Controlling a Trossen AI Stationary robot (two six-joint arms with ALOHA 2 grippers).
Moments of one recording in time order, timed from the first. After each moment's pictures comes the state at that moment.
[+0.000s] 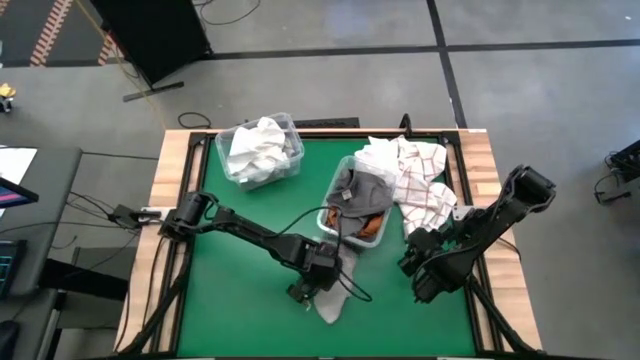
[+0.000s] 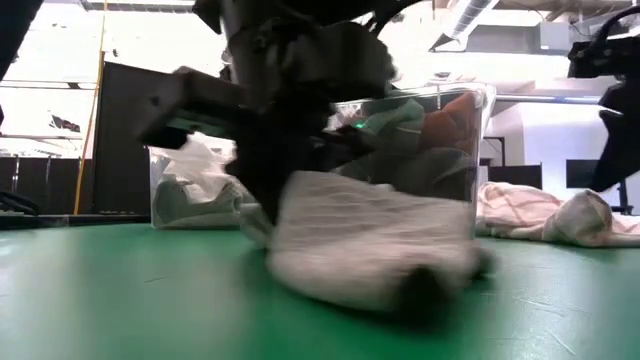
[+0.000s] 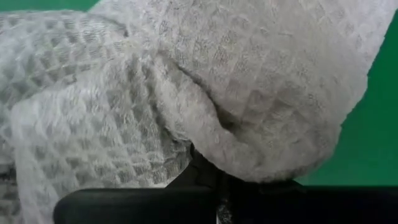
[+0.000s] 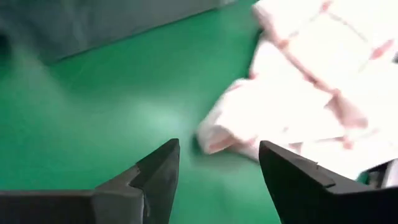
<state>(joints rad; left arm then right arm) -0.29 2.15 1.49 -0.66 0.04 0.34 0.77 1.52 0.84 -1.18 0.61 1.69</state>
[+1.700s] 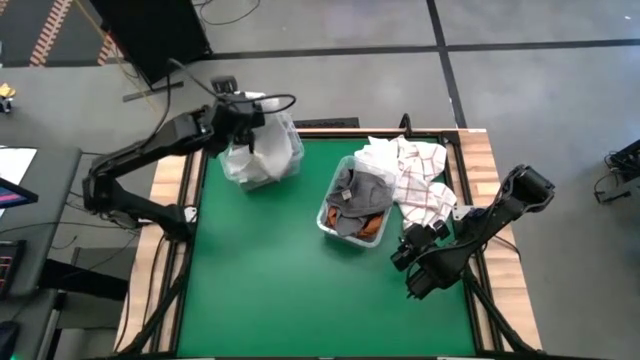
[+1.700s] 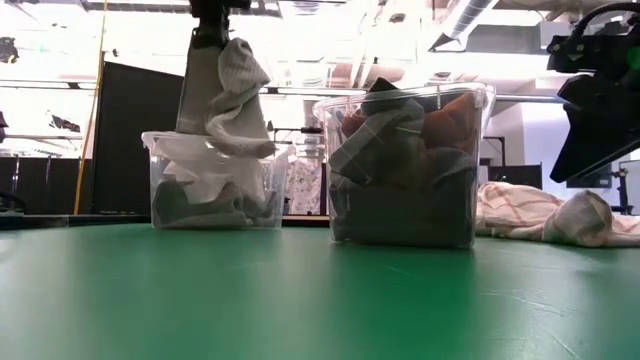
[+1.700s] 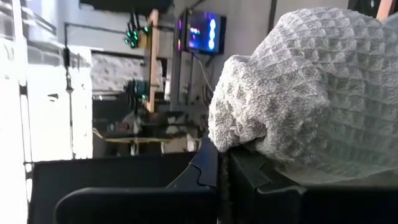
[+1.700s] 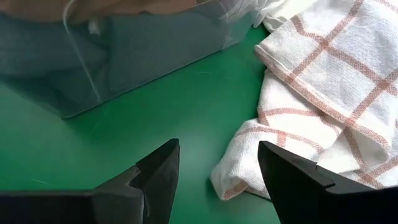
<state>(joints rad) 0.40 1.29 1.48 -0.73 -0.97 0.89 0.70 1.52 0.84 -1.14 0.74 1.69</state>
